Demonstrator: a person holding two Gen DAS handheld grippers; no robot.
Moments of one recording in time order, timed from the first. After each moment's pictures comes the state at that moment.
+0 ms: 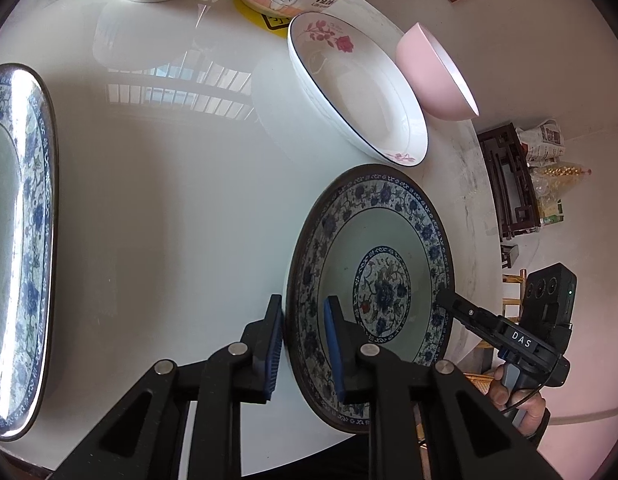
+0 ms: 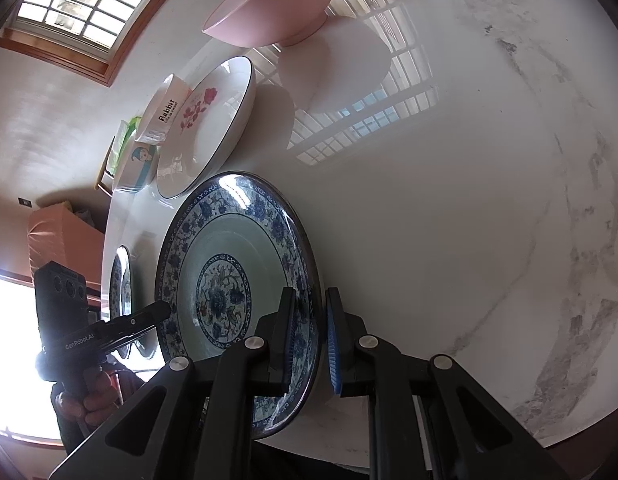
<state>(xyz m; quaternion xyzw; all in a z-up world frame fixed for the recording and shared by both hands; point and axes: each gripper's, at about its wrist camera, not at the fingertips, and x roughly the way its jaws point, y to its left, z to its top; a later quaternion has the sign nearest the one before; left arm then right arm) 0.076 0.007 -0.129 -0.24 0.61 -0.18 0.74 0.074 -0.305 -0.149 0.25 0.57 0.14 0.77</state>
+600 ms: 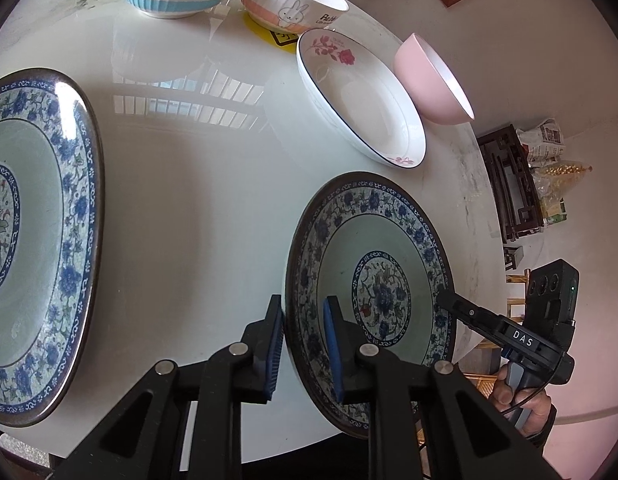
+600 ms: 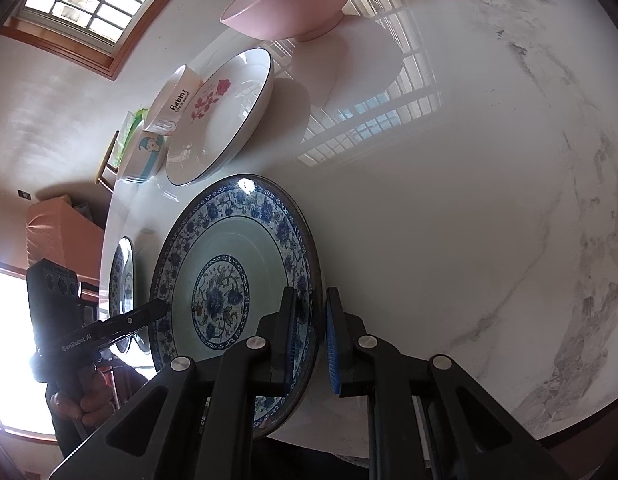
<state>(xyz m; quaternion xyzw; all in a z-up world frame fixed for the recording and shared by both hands) 0.067 0.019 -0.117 -0.24 0.59 -0.17 0.75 0.071 -0.292 -0.146 0.24 0.57 0.15 0.77</state>
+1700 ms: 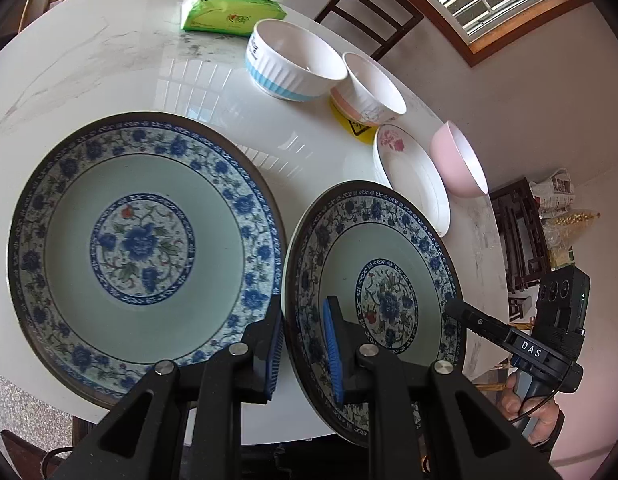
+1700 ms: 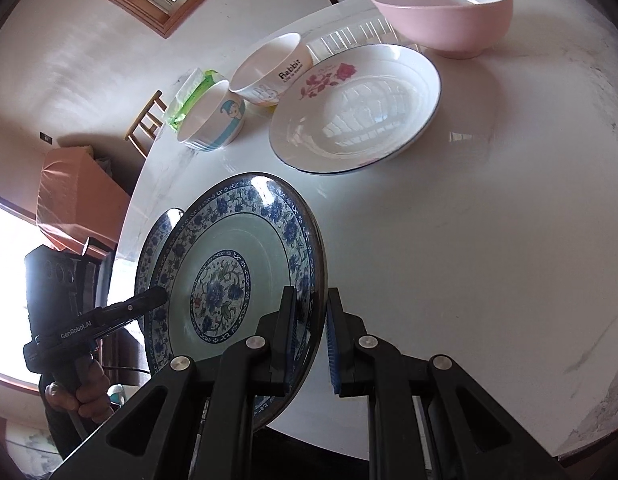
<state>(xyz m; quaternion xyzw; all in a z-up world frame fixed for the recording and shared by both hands) 0.039 0.121 -0.082 -0.27 0.54 -0.10 0.79 0.083 -0.197 -0.102 0.17 0.55 0.22 0.78</state>
